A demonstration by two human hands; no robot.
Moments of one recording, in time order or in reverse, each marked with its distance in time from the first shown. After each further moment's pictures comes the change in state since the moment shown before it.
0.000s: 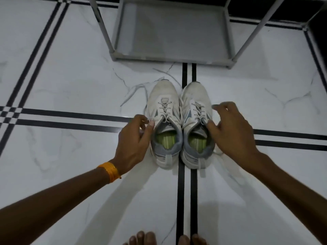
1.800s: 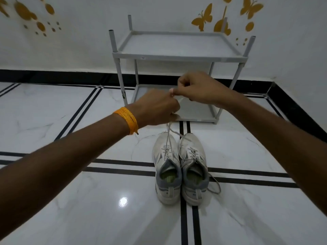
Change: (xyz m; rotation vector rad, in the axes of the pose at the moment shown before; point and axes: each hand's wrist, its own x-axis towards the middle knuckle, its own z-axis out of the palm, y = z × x) left_hand 0.088 0.194 -0.116 0.976 -0.136 0.915; right_hand 0.053 -0.130 -0.178 0.293 -0.017 -0.481
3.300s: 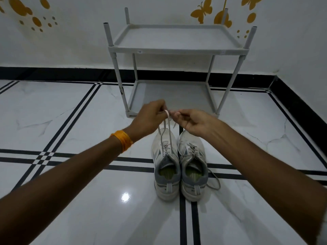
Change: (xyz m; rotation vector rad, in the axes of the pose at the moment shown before) left_hand -0.020 0.021 0.046 -0.931 0.129 -0.563; right_hand -0.013 0.058 0.083 1.505 0.169 0.767
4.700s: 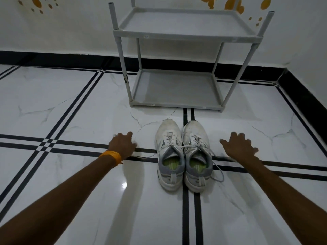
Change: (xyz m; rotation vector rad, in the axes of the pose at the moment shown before) left_hand -0.065 -0.164 0.033 0.646 -0.188 -0.510; right_hand 0.028 0.052 -0.174 -1.727 0.663 -0.097
